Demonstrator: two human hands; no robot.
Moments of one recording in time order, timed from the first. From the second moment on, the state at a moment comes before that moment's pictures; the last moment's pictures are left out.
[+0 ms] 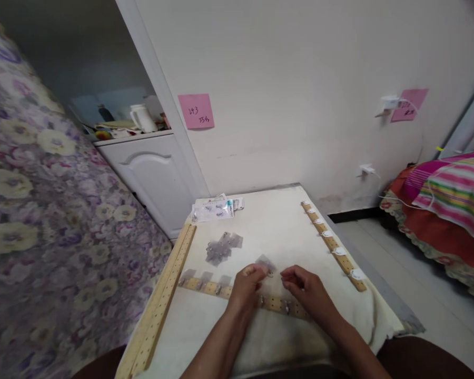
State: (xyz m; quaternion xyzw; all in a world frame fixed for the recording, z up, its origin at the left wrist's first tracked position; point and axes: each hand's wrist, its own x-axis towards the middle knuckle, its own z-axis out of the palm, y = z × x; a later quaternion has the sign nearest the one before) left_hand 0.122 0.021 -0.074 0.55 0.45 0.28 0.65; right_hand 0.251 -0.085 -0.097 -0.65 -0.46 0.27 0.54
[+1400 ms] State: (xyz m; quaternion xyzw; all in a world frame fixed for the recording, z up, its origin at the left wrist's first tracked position) left_hand 0.135 -0.016 -0.058 0.75 0.29 0.20 0.56; right_hand 0.266 -0.087 -0.099 -0.63 -0.41 0.32 0.58
